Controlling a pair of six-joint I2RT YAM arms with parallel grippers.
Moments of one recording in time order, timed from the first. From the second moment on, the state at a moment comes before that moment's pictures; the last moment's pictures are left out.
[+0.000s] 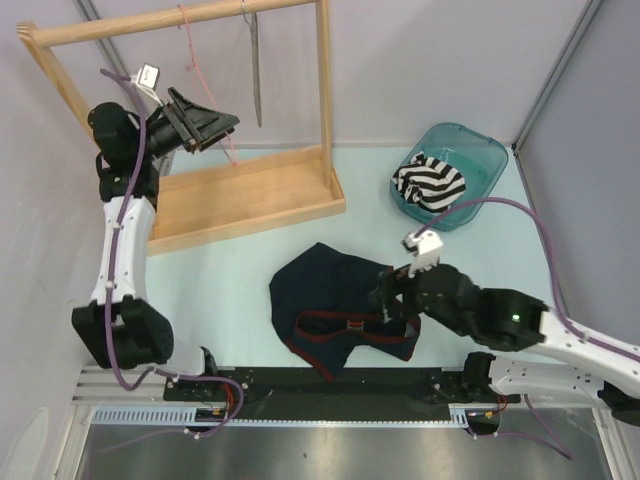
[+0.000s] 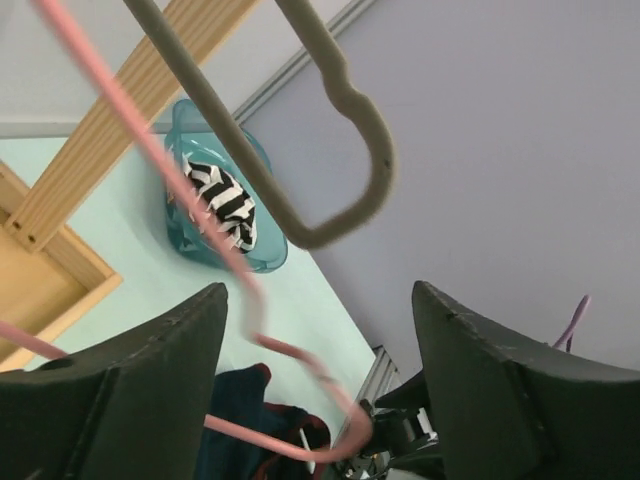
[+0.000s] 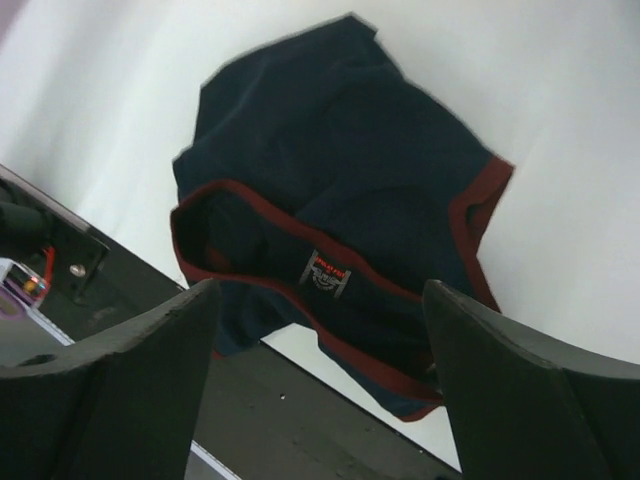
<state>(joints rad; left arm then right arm) 0.16 1.47 1.50 0.12 1.08 -1.00 1.21 0.77 0.97 -0.75 0.46 0.57</state>
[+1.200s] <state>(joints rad) 0.00 0.38 0.49 -0.29 0.78 -0.65 1.08 1.75 0.99 -0.18 0.35 0.28</state>
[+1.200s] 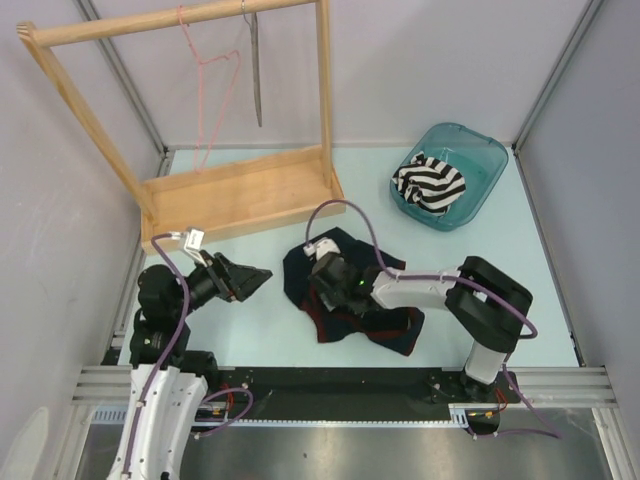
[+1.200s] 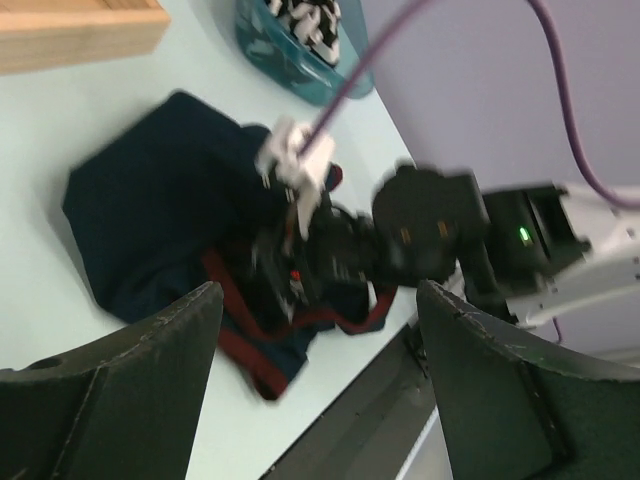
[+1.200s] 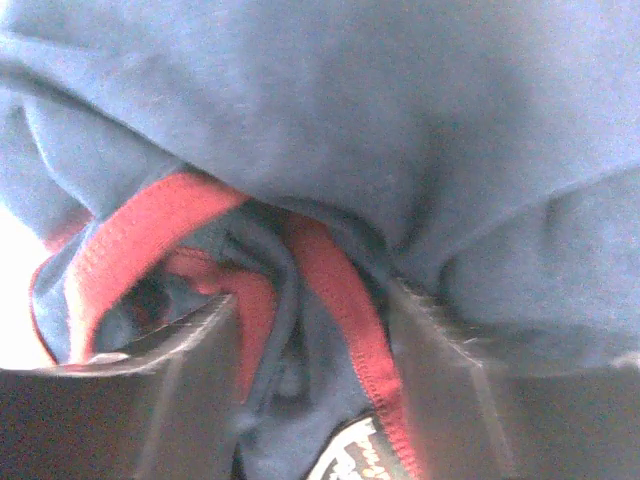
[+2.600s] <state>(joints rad) -0.12 0.26 0.46 -0.34 0.69 -0.67 0.05 1.67 1.46 0.08 0.09 0.40</state>
